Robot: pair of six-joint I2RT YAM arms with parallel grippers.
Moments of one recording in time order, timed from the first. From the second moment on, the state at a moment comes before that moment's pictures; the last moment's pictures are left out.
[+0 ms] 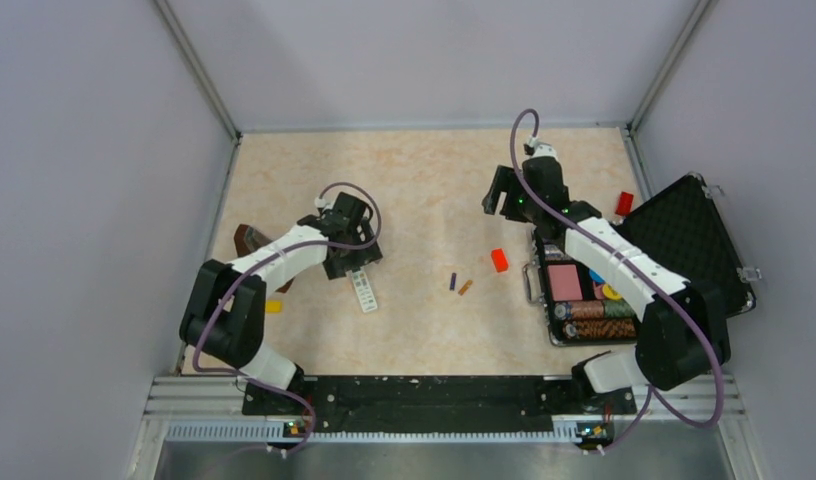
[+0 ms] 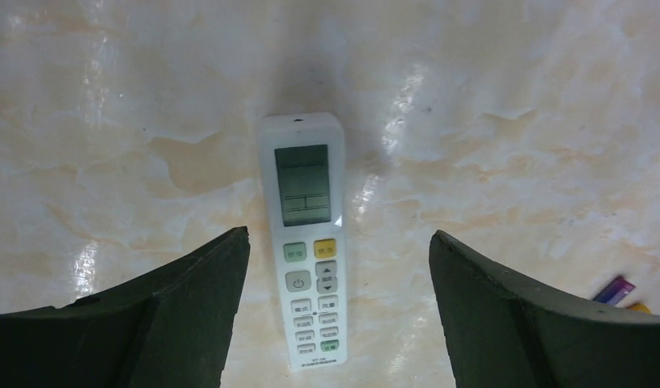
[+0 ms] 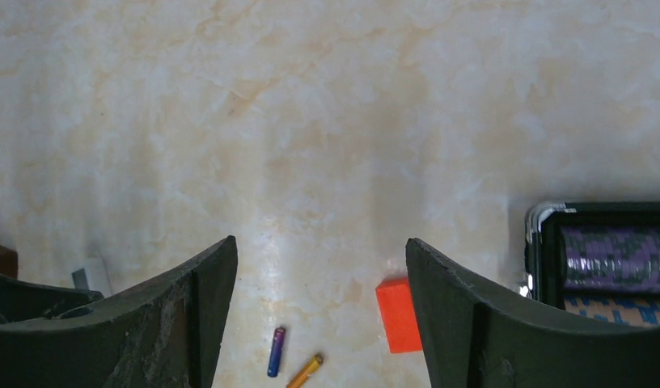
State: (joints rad) left arm -0.42 1.54 0.98 -0.56 -0.13 -0.78; right arm 0.40 1.40 1.05 -0.24 0.07 0.48
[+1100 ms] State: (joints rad) left arm -0.43 1.51 1.10 -0.46 -0.01 -0.74; right arm 0.40 1.40 1.01 -0.06 -0.39 0.58
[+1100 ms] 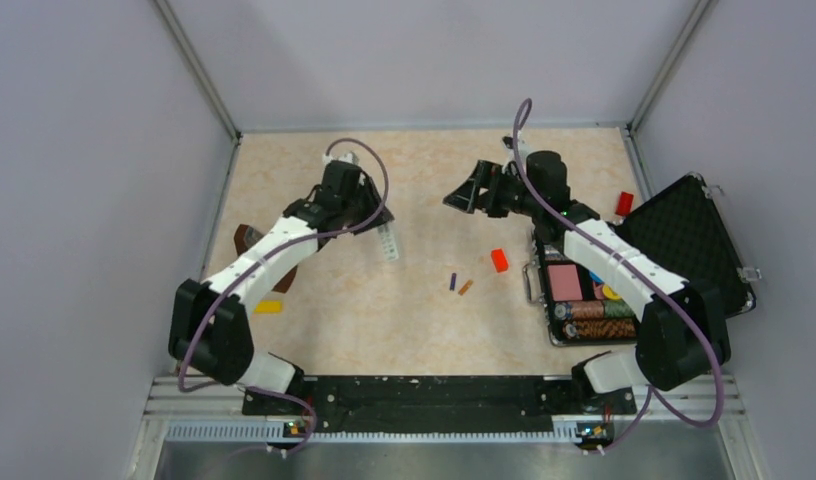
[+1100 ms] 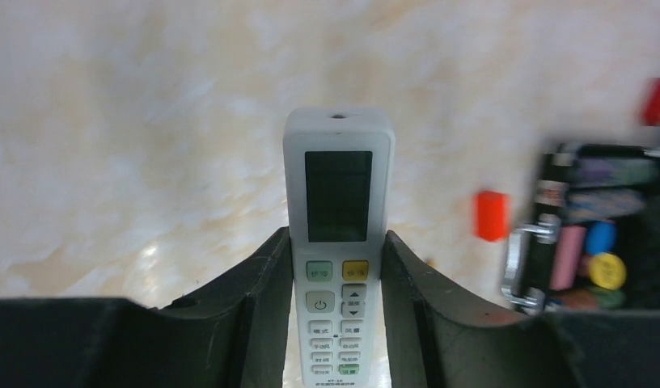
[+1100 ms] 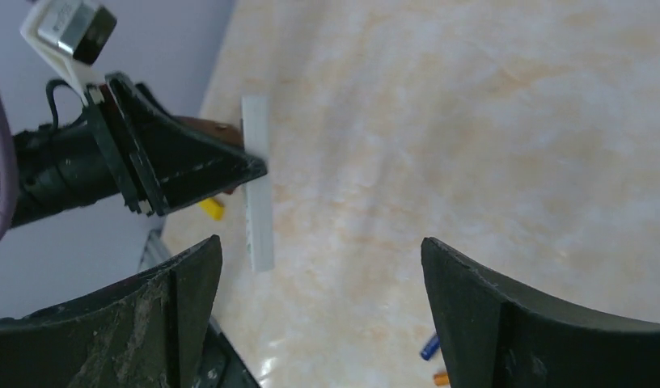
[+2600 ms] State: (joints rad) left arm -0.43 1.24 1.29 0.01 0.42 -0.60; right arm 0.62 1.51 1.41 -0.07 -0.61 0.38
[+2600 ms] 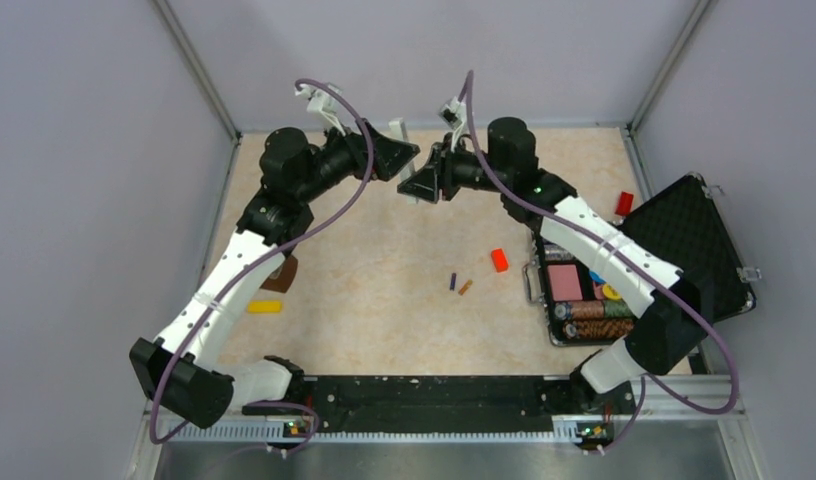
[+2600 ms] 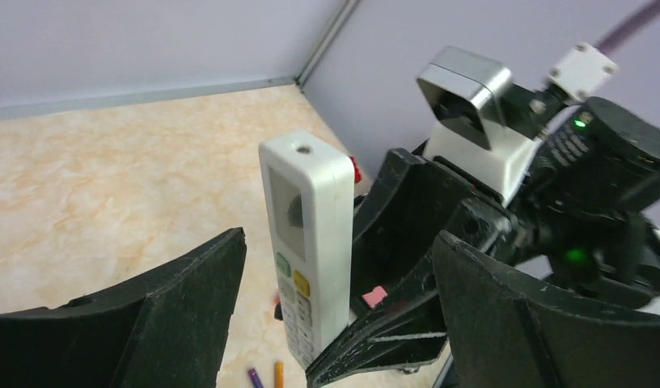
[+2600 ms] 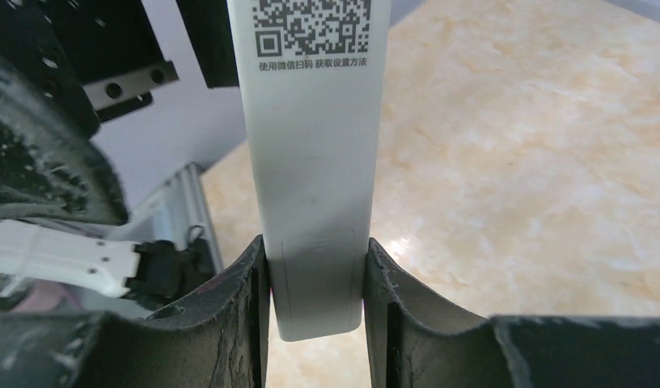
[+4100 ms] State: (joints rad) left arm -0.40 1.25 1.17 -0.03 0.34 -0.86; right arm 0.77 1.43 1.45 -0.33 -0.13 0.15
